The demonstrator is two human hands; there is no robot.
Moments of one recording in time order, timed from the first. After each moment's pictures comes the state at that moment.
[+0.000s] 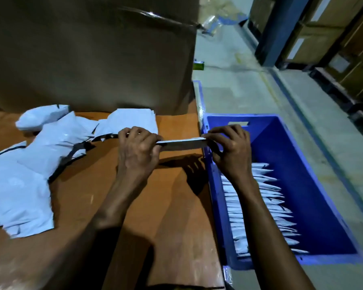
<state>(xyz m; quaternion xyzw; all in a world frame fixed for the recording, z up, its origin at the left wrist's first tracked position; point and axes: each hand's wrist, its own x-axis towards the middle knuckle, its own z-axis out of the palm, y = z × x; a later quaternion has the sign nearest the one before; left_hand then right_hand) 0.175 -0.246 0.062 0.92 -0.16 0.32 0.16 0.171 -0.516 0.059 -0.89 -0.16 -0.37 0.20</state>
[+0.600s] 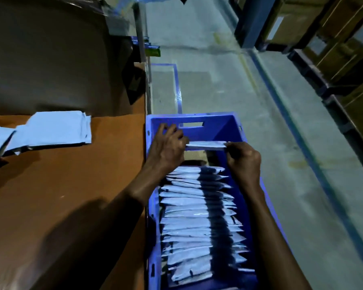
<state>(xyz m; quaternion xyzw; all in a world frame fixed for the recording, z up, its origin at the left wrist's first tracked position) 0.286 -0.502 0.007 0.92 -0.33 0.21 0.06 0.214 -0.738 -0.002 -0.91 0.05 -0.29 0.28</state>
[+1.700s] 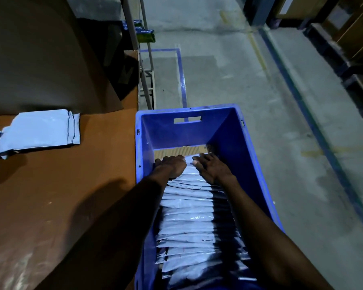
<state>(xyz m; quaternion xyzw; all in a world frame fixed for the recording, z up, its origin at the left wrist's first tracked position) 0.314 -0.555 -0.096 0.92 -0.07 -0.38 0.09 0.274 -0.741 -0.133 -0.96 -0.08 0.24 0.15</state>
